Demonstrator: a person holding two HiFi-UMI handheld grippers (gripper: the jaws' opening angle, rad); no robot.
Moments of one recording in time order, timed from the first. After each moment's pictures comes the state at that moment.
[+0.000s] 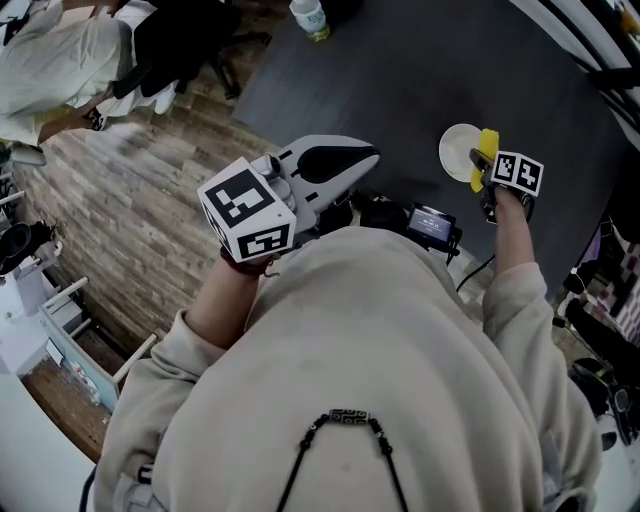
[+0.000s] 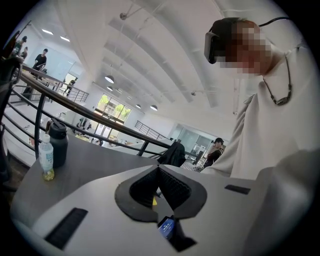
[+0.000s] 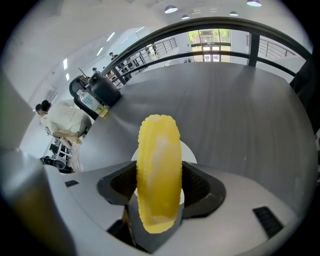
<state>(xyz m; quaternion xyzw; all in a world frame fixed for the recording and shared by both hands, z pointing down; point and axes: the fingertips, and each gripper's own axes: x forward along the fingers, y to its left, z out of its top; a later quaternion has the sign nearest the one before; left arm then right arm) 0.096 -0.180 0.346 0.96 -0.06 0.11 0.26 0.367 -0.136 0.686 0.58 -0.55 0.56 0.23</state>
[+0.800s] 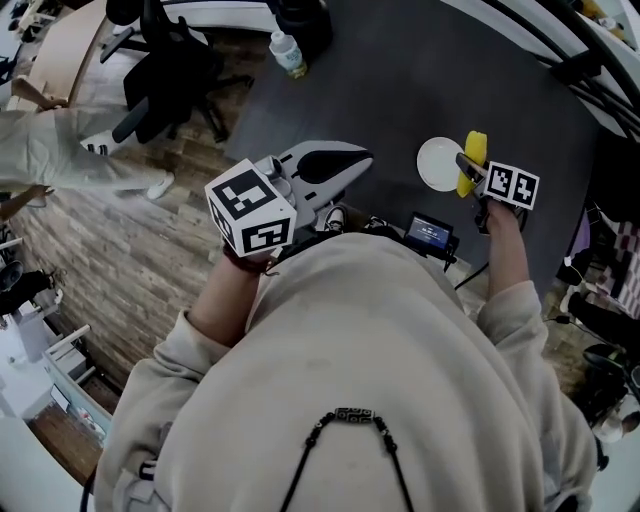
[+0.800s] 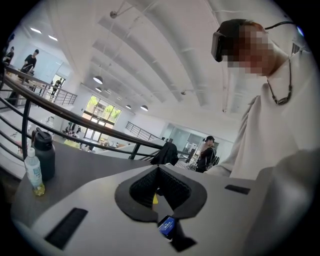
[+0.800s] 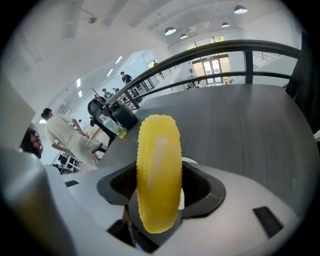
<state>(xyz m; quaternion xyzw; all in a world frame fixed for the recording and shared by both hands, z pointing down) 0.091 -0.190 0.325 0.97 0.00 0.09 0.23 0.338 -0.154 0.591 0.60 -0.60 0.51 0.13</state>
